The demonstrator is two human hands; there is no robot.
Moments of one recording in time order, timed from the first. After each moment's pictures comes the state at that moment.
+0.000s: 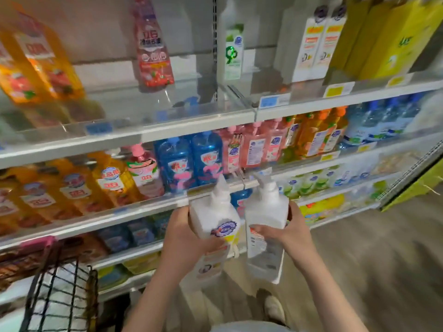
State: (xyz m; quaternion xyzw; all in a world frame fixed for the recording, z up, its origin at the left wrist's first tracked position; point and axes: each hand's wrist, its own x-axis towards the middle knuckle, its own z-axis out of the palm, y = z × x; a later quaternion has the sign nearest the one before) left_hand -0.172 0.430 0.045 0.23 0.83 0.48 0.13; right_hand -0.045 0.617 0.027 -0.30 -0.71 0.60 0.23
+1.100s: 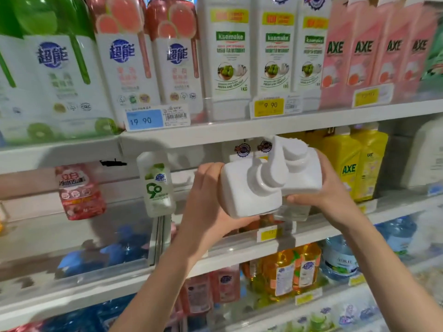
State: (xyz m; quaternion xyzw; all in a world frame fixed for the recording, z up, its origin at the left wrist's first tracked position) left_hand -0.242 0.856 0.269 0.48 0.75 0.40 -0.23; right_hand -0.121 1.062 0.263 -0.01 -0.75 0.53 0.38
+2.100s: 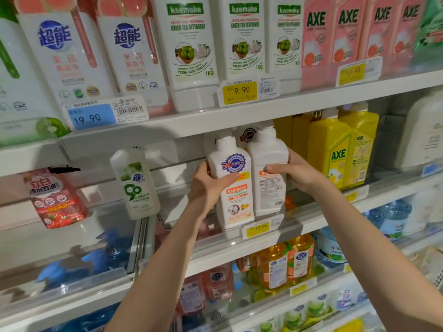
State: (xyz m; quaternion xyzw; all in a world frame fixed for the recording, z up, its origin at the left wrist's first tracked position) left_hand -0.305 0.957 0.232 0.30 0.71 0.63 0.08; right_hand -0.196 1.164 0.233 -0.03 -0.74 0.64 0.21
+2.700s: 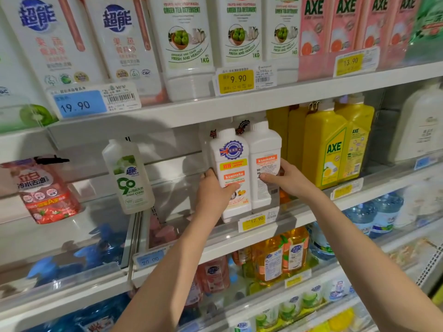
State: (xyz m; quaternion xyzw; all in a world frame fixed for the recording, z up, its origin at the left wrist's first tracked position) left_hand -0.311 0.983 0.193 0.29 0.83 0.47 0.00; right_hand -0.191 1.152 0.198 -0.17 -0.82 0.49 0.24
